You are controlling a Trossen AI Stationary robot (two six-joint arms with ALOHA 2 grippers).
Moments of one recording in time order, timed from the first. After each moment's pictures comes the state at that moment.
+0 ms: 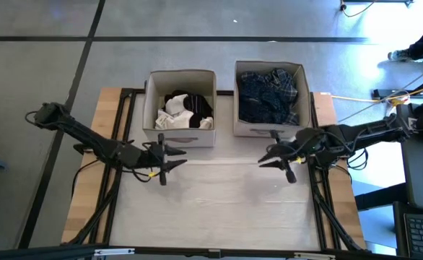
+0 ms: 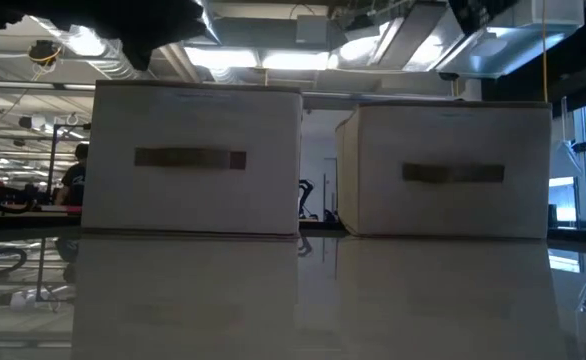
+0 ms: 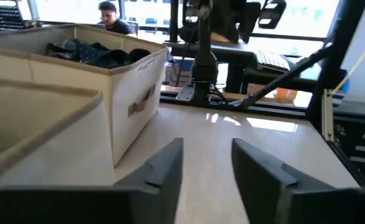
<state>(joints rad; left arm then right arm) -0.41 1.01 0.42 0.49 -0.59 -0.12 0.24 0.89 0.86 -0.41 -0.07 0.02</state>
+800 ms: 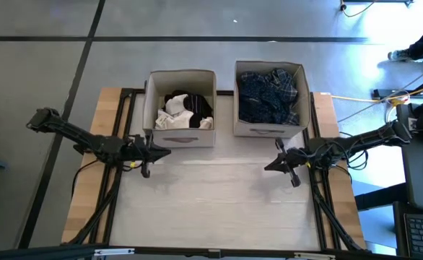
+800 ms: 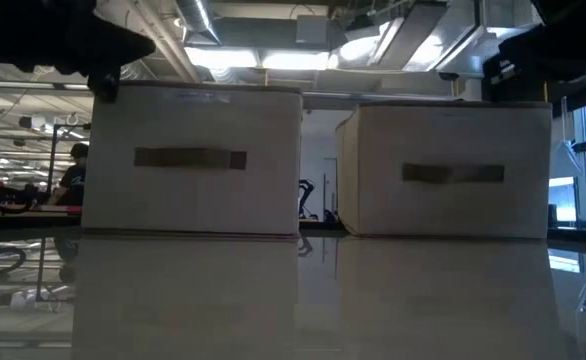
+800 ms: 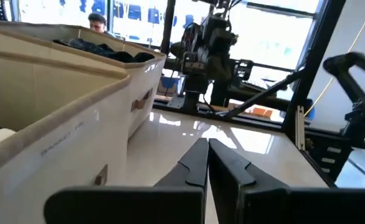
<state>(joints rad) -0.35 0.57 0.15 0.44 -0.45 -0.16 0.23 0.54 0.25 0.14 -0.10 0.03</state>
